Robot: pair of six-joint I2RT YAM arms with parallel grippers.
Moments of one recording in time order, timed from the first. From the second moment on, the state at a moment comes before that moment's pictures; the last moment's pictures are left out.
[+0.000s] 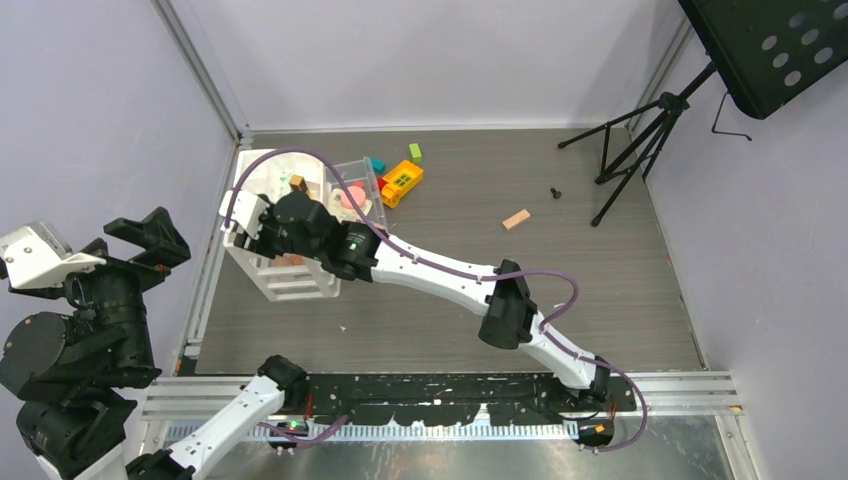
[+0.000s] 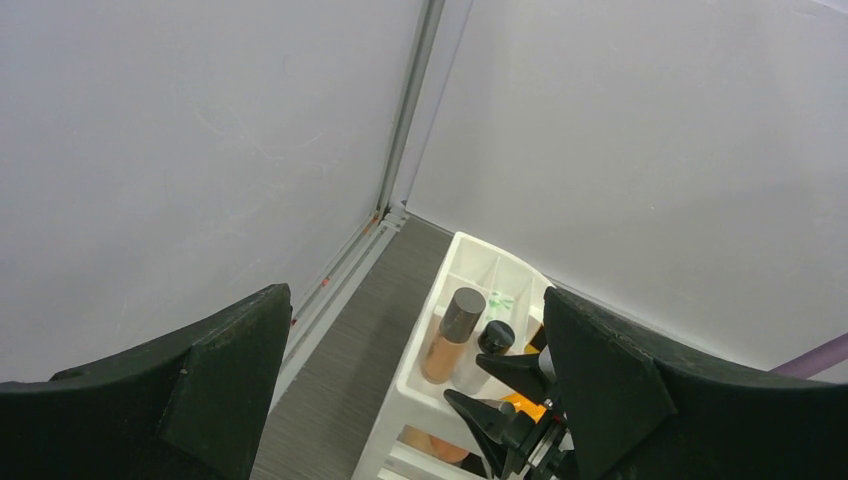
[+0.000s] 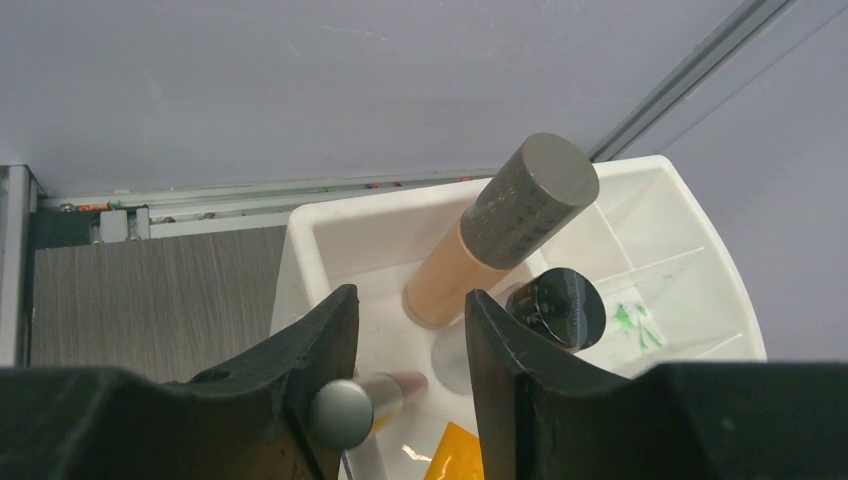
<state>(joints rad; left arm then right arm) -0.53 0.58 1.62 -0.84 -0.92 -0.11 1.24 2.36 2.45 -0.22 0.05 -0.35</state>
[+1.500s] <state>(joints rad) -0.54 0.54 1.69 -0.90 -0.88 -0.18 1.26 2.36 2.46 0.06 0.01 -0.21</state>
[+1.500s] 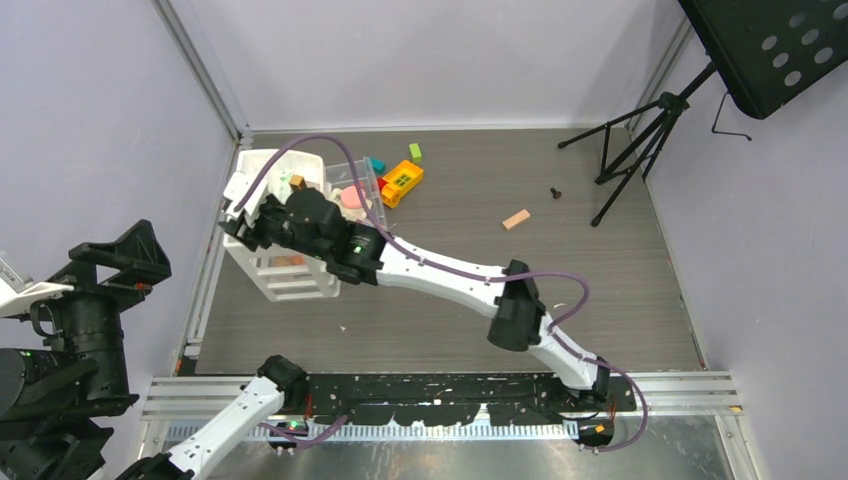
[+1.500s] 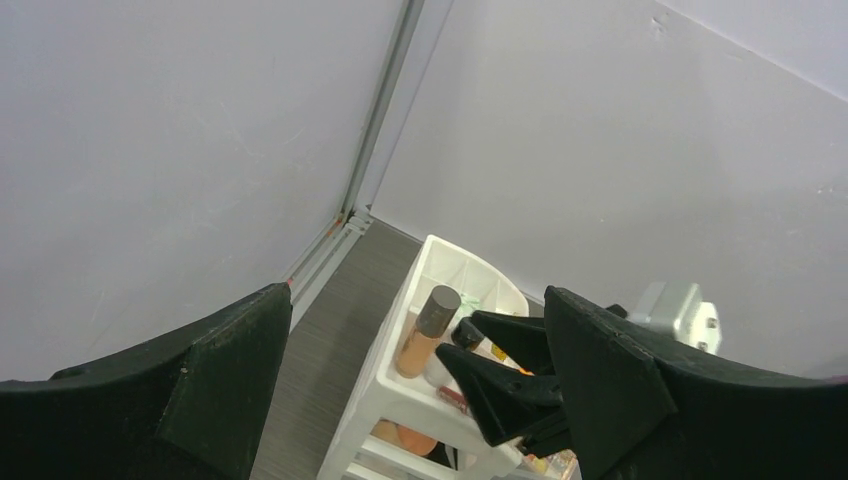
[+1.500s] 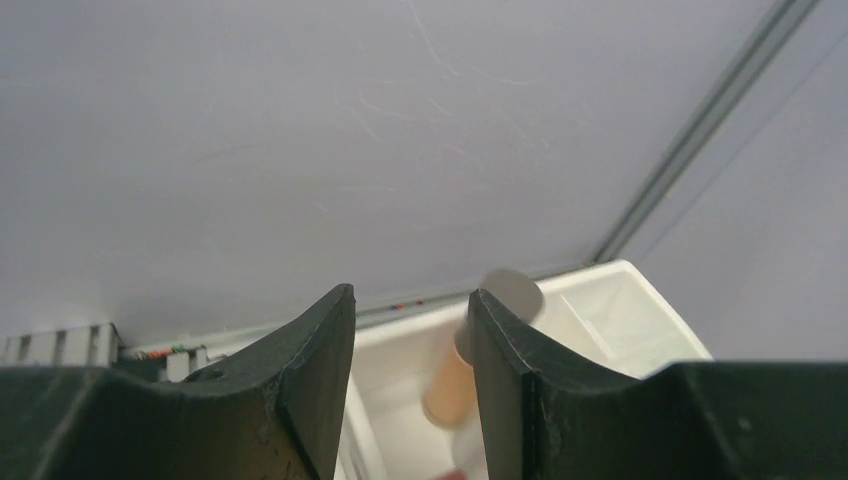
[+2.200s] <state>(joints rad) -0.54 0.60 1.64 -0.89 -0.82 -0.19 1.12 1.66 1.68 0.05 -0.01 -0.31</state>
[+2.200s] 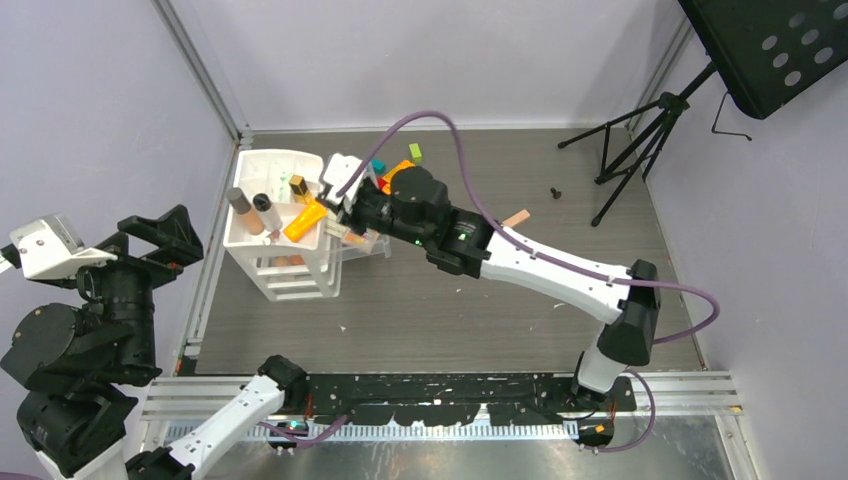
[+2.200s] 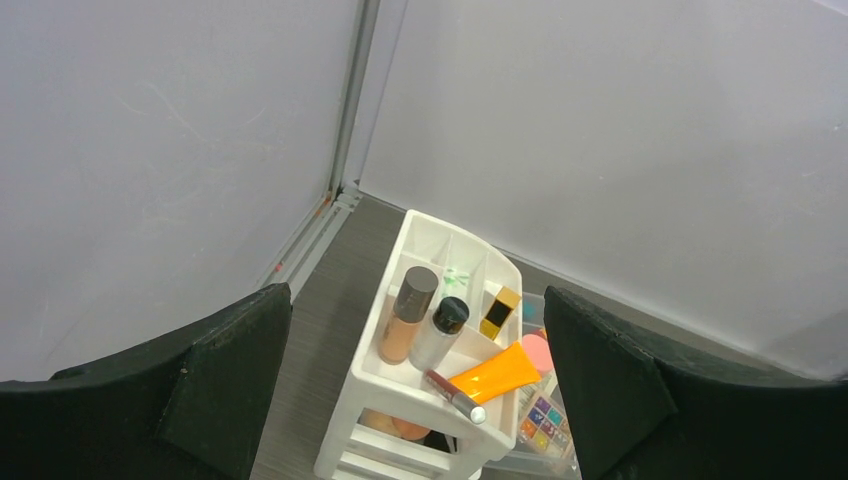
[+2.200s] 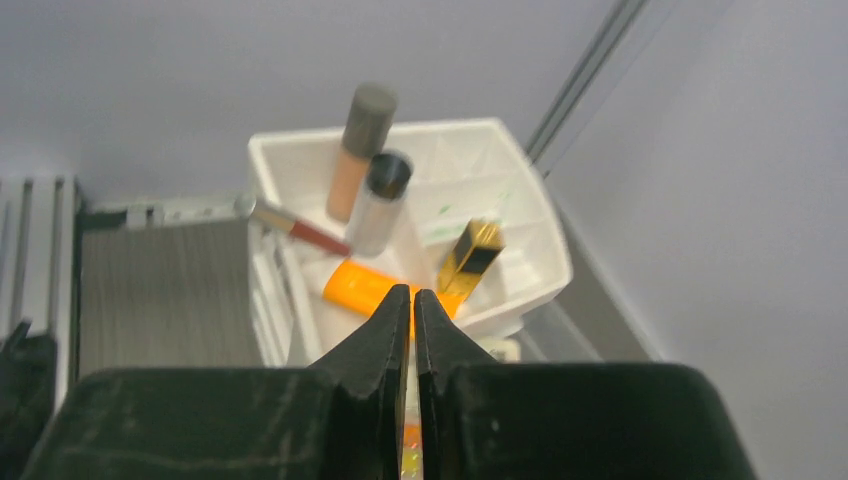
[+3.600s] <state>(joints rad) -0.54 0.60 1.63 -0.86 -0.82 -0.18 1.12 1.94 1.66 0.23 -0.44 -0.37</state>
